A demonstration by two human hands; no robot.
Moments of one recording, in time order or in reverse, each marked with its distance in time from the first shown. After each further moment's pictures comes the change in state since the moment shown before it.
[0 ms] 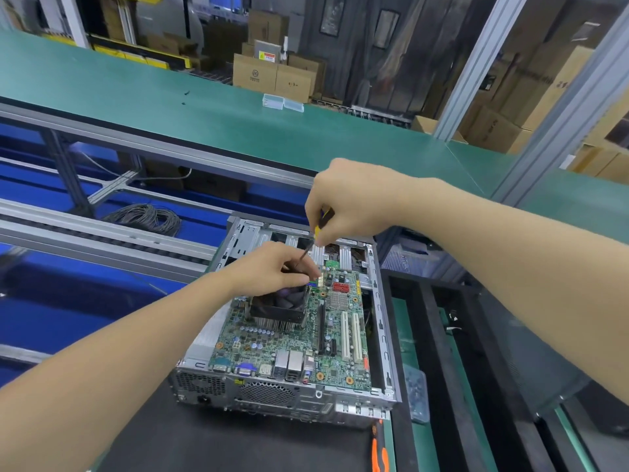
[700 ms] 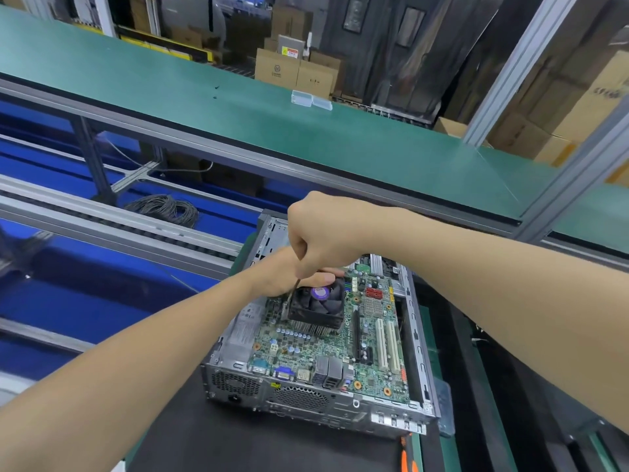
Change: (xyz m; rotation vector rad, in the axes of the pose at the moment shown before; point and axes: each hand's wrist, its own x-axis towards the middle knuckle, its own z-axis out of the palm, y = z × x) left_hand -0.016 -0.030 -0.010 -0.250 -0.001 0.036; right_hand 0.064 -0.074 0.017 0.119 -0.163 0.045
